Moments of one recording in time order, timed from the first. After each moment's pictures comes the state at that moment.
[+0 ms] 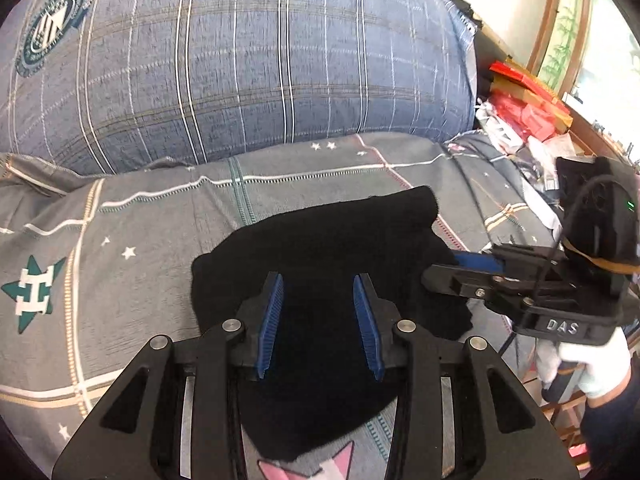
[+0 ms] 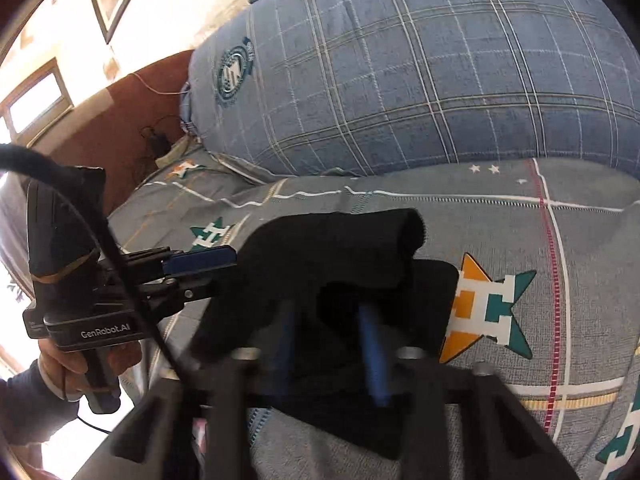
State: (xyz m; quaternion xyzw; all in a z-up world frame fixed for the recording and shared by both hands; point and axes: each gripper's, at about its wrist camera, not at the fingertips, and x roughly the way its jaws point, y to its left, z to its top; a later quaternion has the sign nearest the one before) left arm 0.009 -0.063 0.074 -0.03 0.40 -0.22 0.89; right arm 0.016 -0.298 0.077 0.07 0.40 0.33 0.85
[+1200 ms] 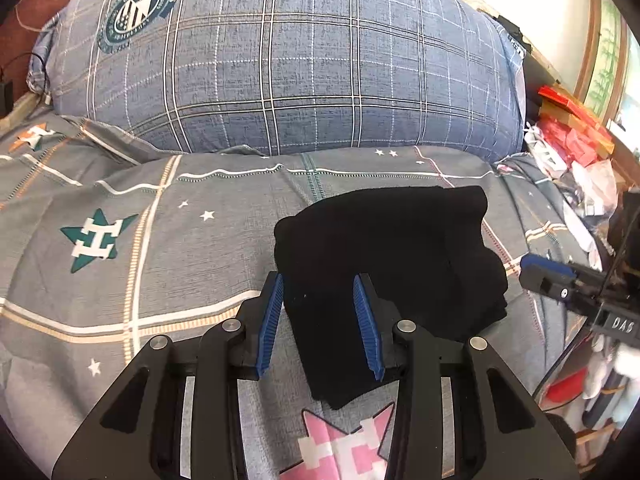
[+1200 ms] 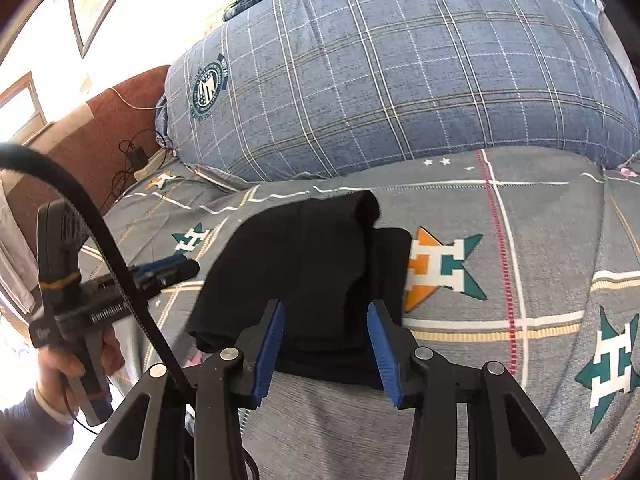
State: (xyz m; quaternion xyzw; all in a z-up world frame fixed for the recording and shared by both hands) left arm -0.038 -0.028 0.073 -0.04 0.38 -0.11 0.92; right arm -0.039 -0.309 0.076 0.07 0.40 0.26 0.88
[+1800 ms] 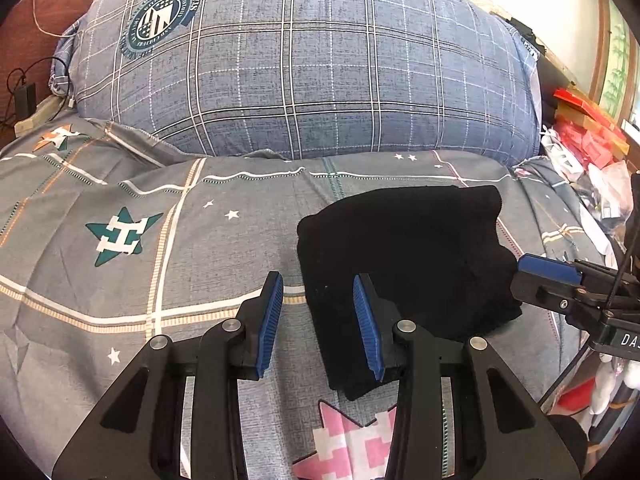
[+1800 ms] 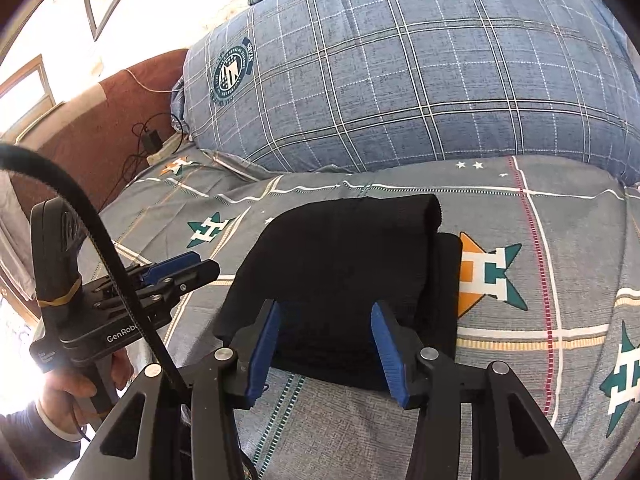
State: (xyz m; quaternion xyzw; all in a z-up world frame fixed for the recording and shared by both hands) left arm -0.047 -0.024 0.072 -0.03 0.37 -0.07 0.92; right arm -0.041 -0.273 0.080 0.05 0.41 0.28 0.87
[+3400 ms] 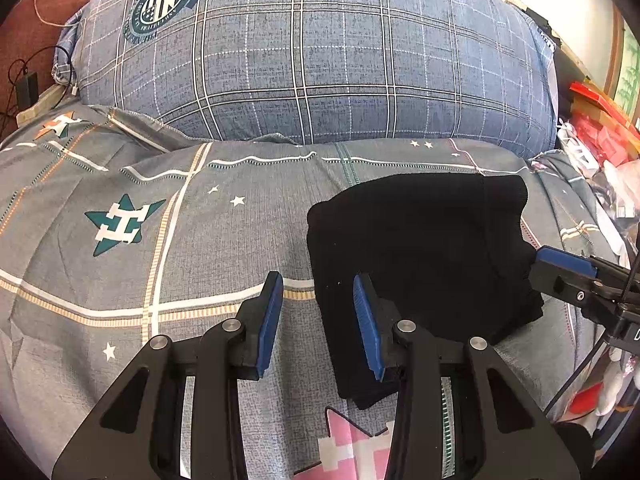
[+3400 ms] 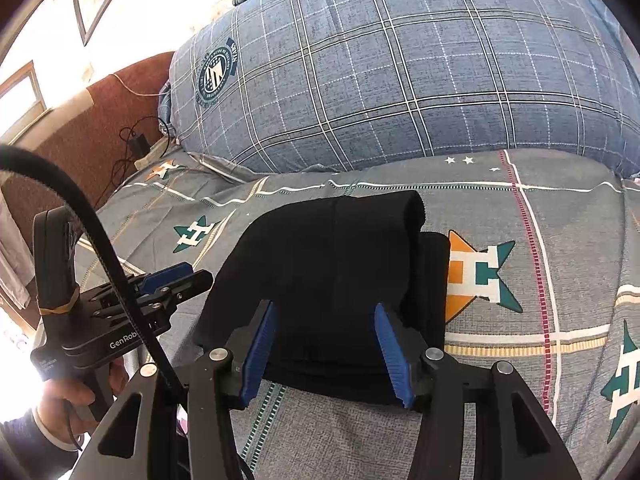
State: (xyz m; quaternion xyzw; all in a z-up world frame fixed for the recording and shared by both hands) left arm -0.033 -0.025 0.059 -0.03 0.40 -0.05 0.92; right arm -0.029 -0.280 0.069 0.06 0.41 0.27 0.87
